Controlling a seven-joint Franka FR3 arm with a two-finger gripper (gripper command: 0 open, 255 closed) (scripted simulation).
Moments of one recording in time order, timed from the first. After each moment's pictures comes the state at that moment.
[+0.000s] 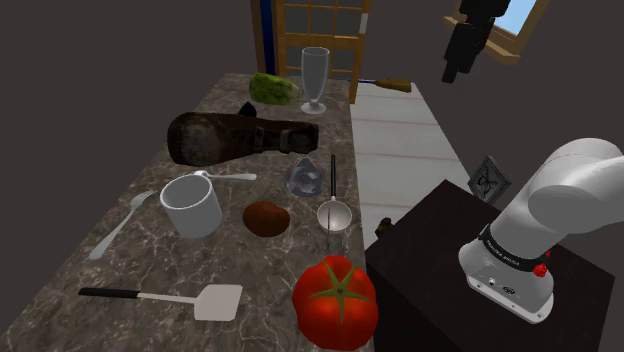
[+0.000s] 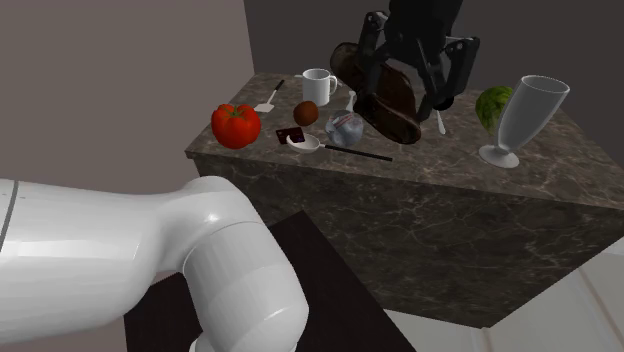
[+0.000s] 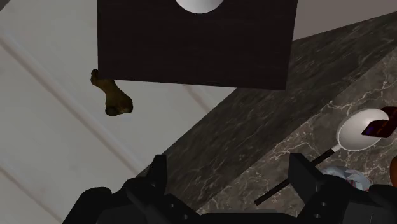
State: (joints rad) arm 0.01 -0.82 0.03 -2.33 0.05 1.45 -0.05
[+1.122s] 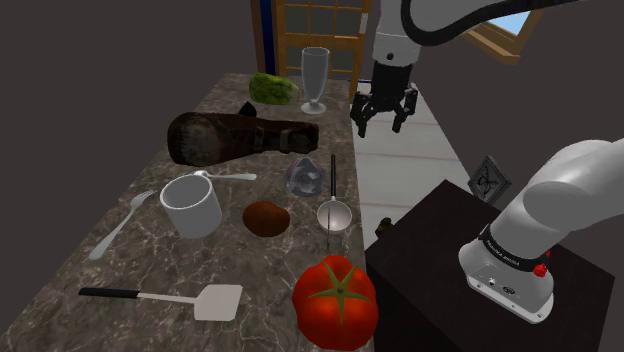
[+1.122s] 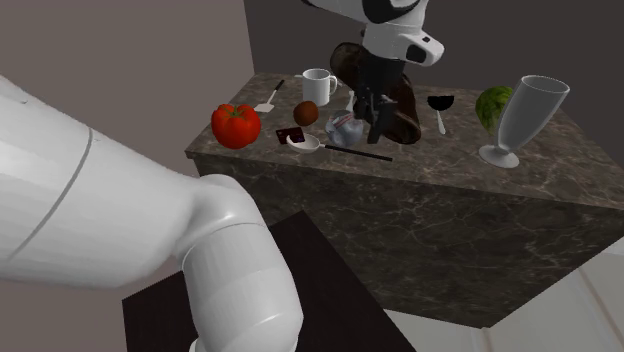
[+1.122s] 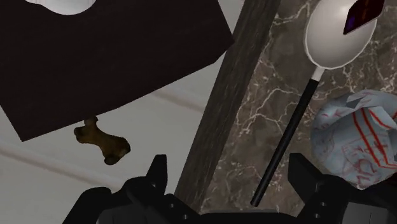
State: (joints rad) arm -0.07 -0.54 0.36 -2.45 0.26 1.86 0.56
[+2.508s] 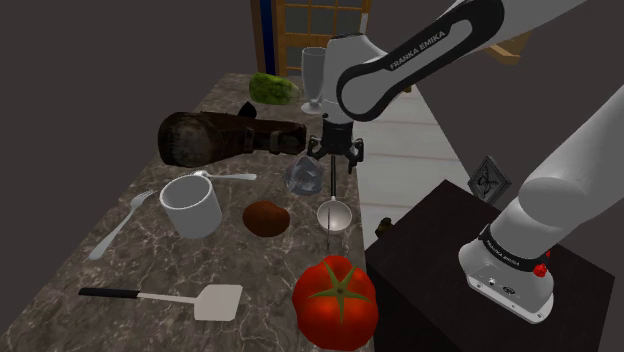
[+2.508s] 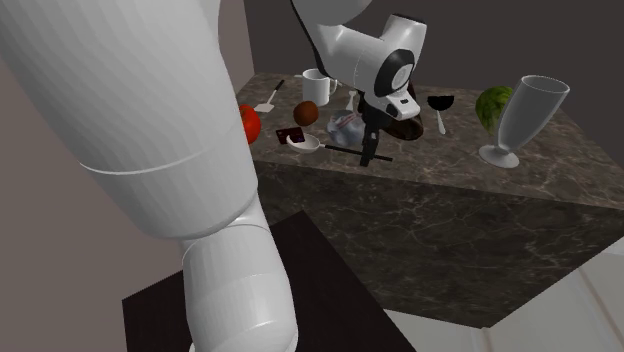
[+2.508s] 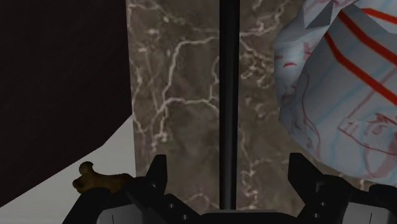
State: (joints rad) arm -0.16 -0.04 0.56 -2.39 0.17 2.29 1.07
